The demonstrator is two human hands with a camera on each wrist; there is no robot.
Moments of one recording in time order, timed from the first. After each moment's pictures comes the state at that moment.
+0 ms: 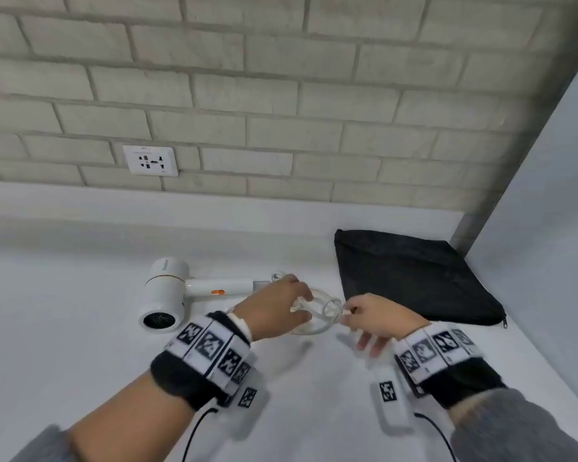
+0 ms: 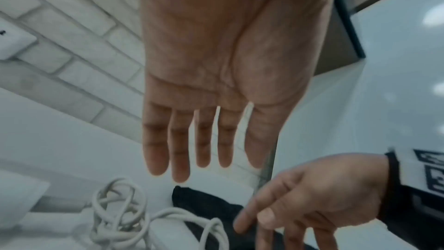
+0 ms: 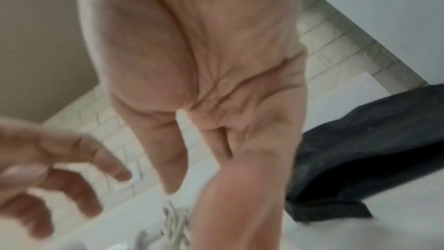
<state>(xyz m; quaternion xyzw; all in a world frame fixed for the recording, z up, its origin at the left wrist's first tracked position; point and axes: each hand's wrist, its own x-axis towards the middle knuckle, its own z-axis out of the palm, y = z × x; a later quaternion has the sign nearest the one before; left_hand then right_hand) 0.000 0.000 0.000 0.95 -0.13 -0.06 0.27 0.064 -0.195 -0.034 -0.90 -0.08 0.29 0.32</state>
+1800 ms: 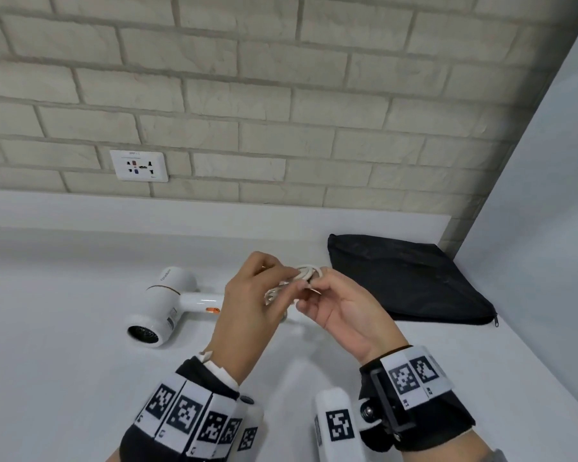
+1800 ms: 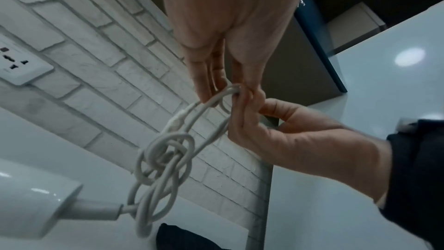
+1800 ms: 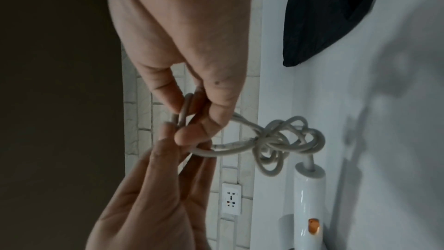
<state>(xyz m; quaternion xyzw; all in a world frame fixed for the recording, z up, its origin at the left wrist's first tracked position) -0.040 0.010 0.006 0.81 -0.14 0.34 0.45 -0.005 -0.125 0.021 -0.46 -0.10 0.23 0.85</state>
